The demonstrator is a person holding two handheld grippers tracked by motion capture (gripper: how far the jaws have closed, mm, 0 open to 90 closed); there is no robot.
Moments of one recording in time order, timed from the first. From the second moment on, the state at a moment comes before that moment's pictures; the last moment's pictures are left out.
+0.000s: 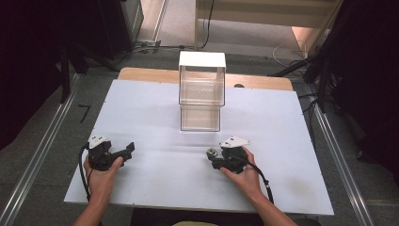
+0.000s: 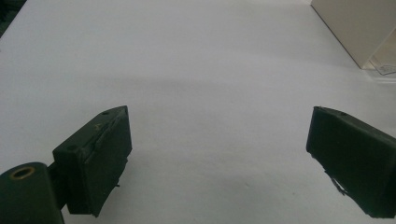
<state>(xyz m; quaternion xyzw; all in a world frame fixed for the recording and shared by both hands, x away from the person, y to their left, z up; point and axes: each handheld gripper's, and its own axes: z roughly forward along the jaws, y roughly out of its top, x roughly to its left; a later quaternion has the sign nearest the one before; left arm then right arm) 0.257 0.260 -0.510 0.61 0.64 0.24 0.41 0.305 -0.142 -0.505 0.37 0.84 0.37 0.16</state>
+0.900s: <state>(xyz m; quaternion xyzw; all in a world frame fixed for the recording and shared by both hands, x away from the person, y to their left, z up) 0.257 0.261 -0.510 0.60 0.64 0.24 0.41 0.303 -0.135 -0.511 0.33 0.85 0.36 0.18</state>
